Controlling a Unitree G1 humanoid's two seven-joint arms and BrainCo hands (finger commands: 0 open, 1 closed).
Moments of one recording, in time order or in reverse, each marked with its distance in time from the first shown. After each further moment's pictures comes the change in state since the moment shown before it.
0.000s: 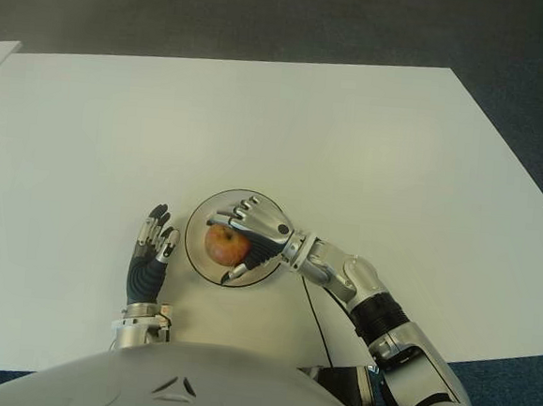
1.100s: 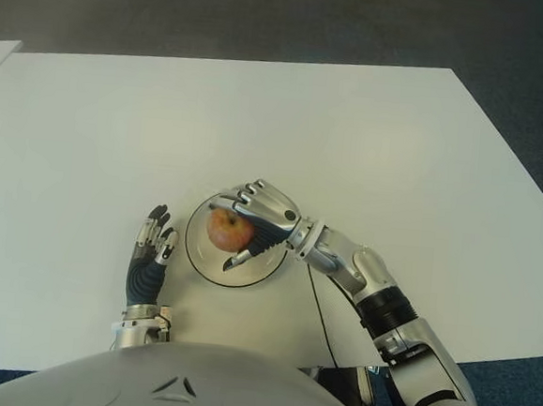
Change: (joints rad) left arm -0.004 0.001 0.005 0.026 -0.019 -0.026 -0.018; right arm 0.000 -0.018 -0.059 -0.092 0.076 0.005 0.058
